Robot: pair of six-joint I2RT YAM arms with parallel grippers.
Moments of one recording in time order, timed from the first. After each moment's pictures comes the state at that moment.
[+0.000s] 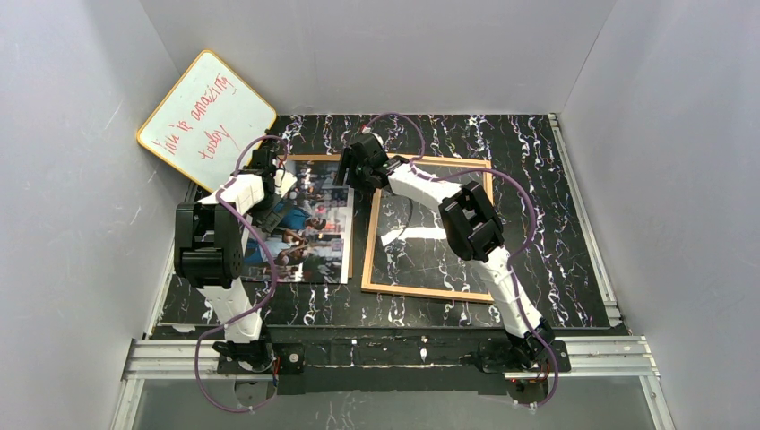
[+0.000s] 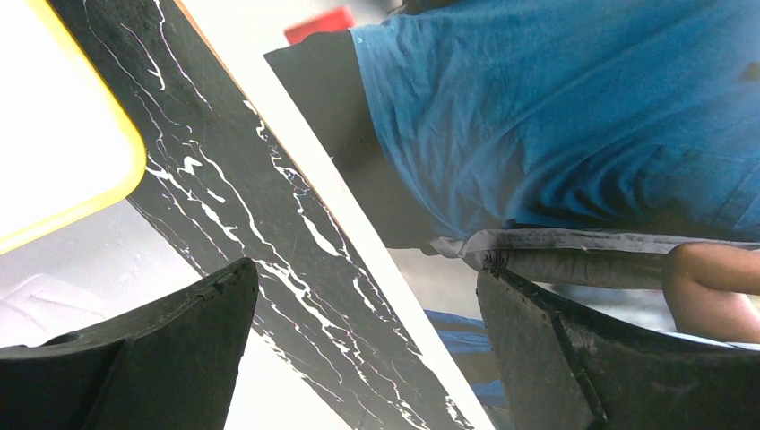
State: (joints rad) left arm -0.03 1.82 1.18 -0.59 -0.32 0.64; right arm 0.74 2.45 2.03 -0.30 -0.02 0.78
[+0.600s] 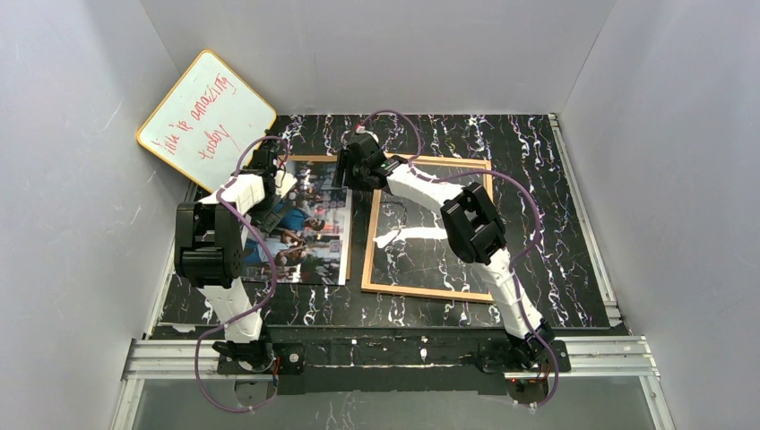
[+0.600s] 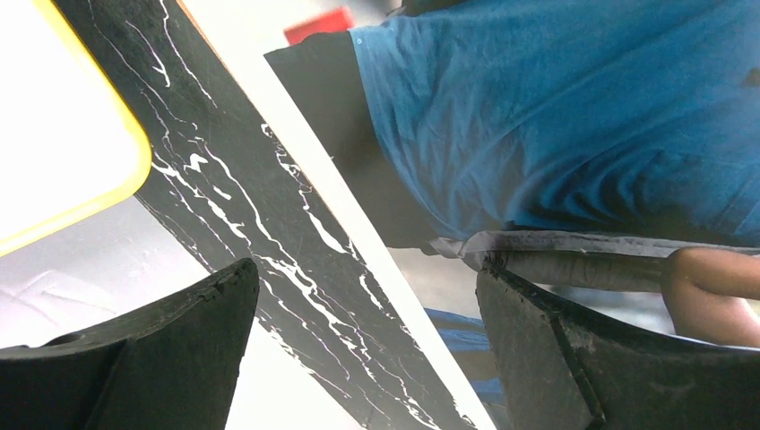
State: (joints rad) left arm -0.03 1.82 1.18 -0.59 -0.34 0.65; right arm 0.76 2.40 2.01 -0.31 0.00 0.70
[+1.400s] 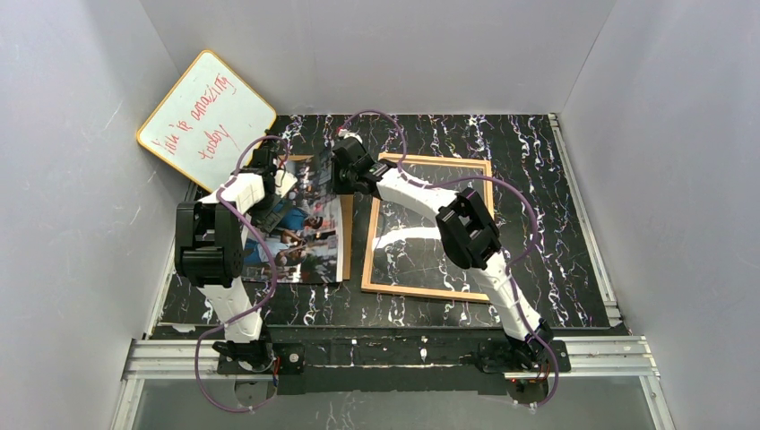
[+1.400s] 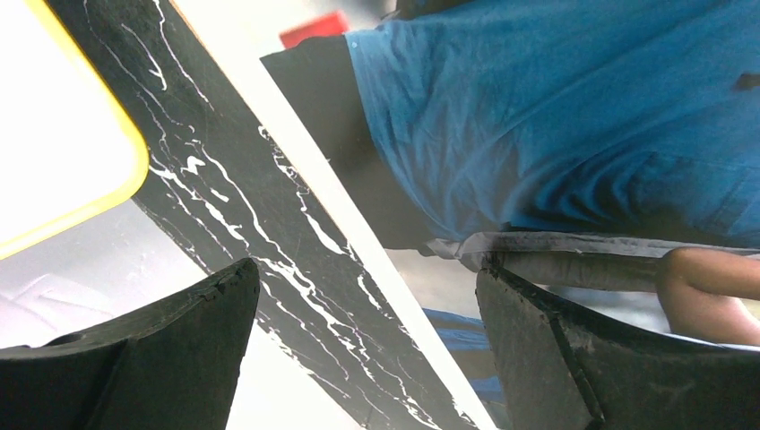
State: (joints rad) left arm -0.03 1.82 1.18 -0.60 -0.34 0.65; right arm 0.84 2.40 2.06 -0.34 0.02 0.62
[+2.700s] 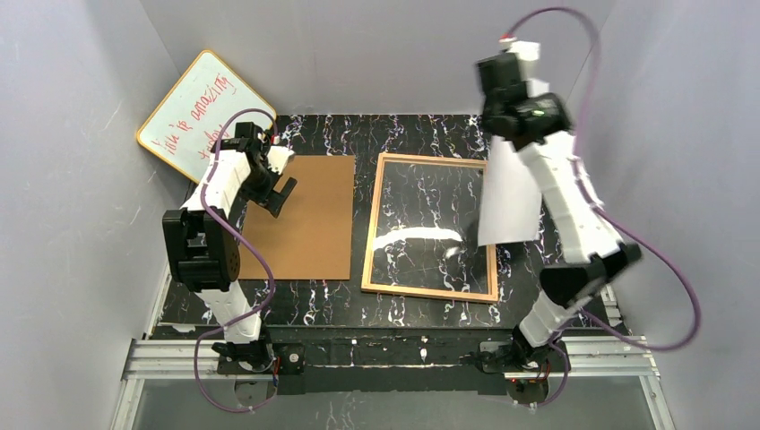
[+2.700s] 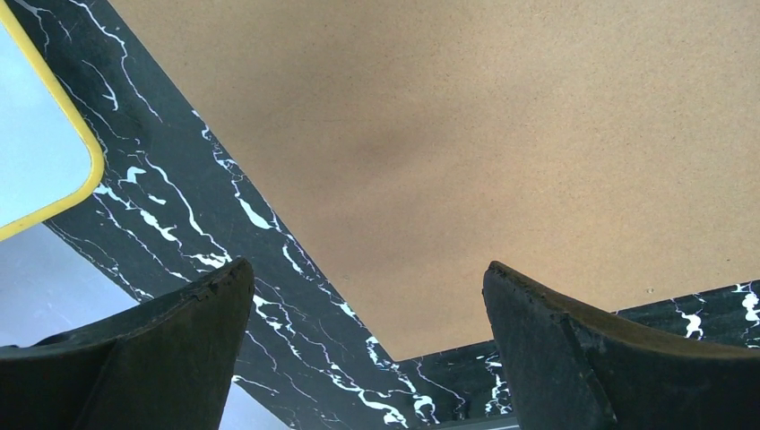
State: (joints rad) left arm 0.01 1.79 1.49 -1.00 0.02 0.54; right arm 0.42 1.64 2.12 -1.11 0.58 0.38
